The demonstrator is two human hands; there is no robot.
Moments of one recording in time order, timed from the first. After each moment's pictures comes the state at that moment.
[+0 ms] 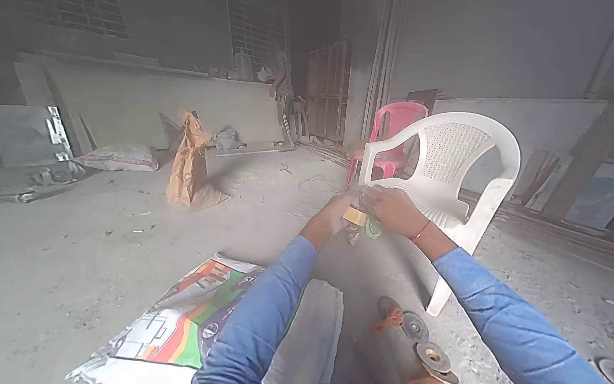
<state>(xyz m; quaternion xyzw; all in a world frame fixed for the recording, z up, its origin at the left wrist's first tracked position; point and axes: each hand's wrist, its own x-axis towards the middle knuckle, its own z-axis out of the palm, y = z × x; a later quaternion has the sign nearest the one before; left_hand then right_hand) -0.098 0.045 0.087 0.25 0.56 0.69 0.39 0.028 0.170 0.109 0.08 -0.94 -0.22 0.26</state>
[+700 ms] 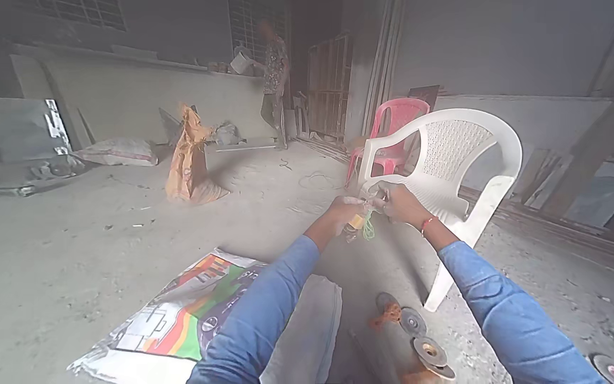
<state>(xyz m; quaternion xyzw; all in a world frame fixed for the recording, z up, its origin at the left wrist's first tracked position) -0.097 0.055 0.065 0.34 0.63 0.63 0.30 0.023 0.202 0.111 -0.10 -0.97 0.13 0.19</state>
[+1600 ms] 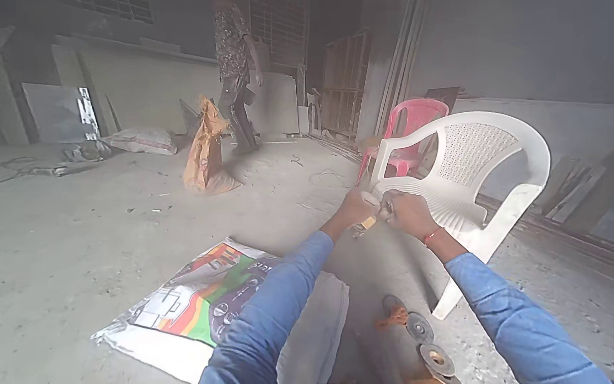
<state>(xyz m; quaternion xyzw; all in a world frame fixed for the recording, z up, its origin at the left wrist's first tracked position) -0.113 0.056 0.065 0.47 0.71 0.51 0.13 0.017 0.172 0.096 -0.12 -0.97 -0.08 0.17</state>
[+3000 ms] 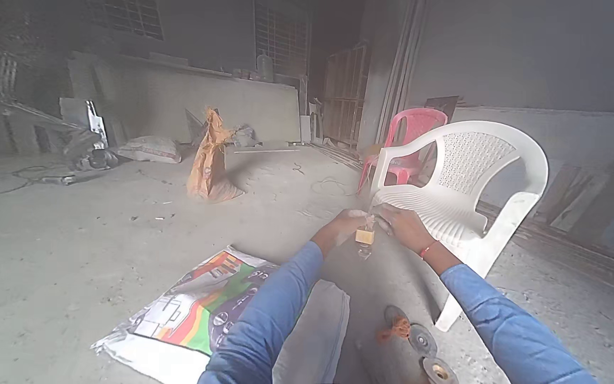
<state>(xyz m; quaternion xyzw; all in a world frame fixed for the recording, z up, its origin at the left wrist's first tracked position) -0.124 0.045 0.032 0.40 0.60 0.62 0.32 0.013 0.200 0.061 0.02 -0.96 -0.06 0.26</state>
